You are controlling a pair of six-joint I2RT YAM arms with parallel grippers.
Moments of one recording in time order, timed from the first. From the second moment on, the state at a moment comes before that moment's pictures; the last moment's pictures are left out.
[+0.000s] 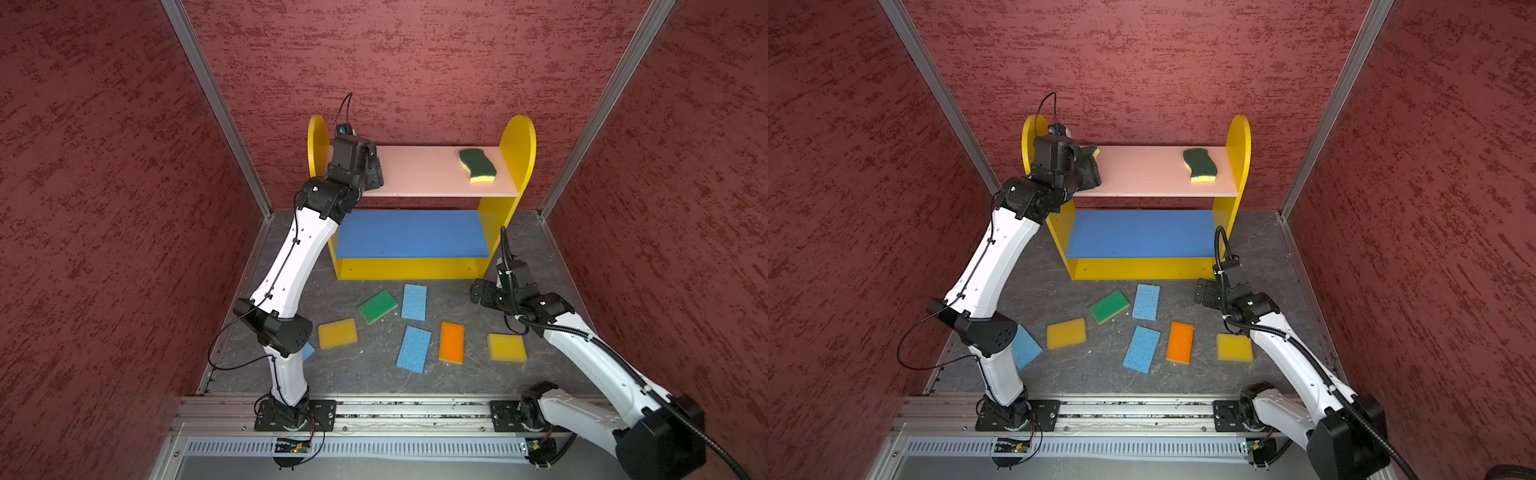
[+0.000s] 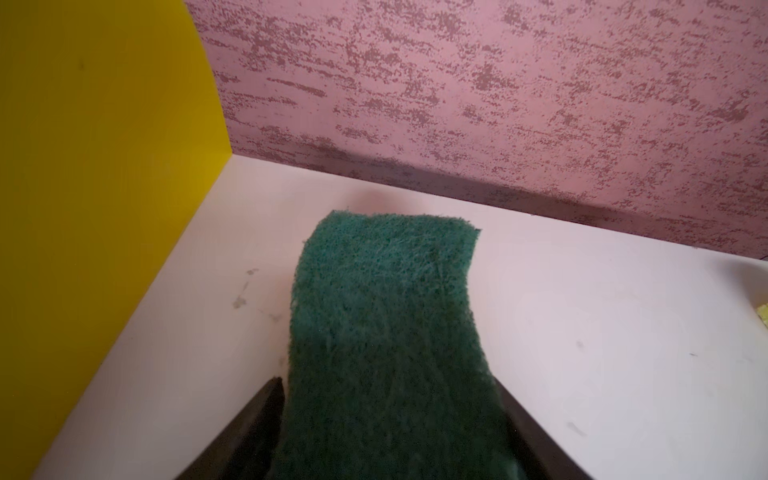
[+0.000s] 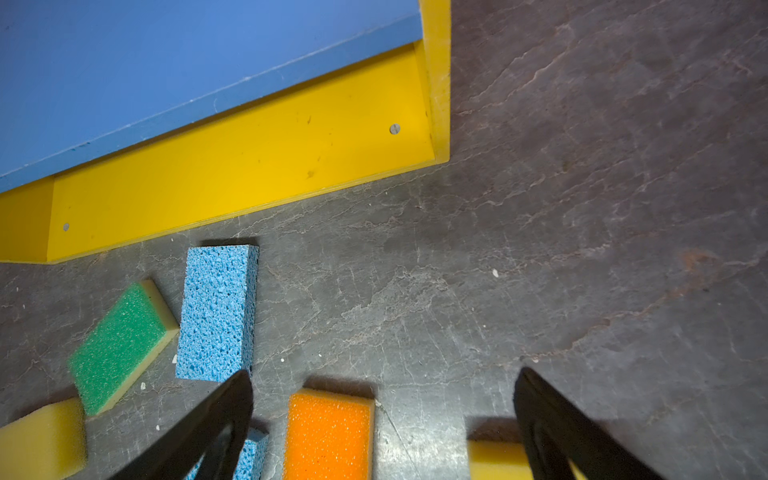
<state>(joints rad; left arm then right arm) -0.46 1.87 2.37 -0.91 -0.40 -0.39 0.36 1.07 0.81 -0.62 0.10 0.56</state>
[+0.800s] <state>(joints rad) -0.48 1.87 2.38 -0.92 -0.40 -0.41 0.36 1.05 0.80 -0.62 0.10 0.56</state>
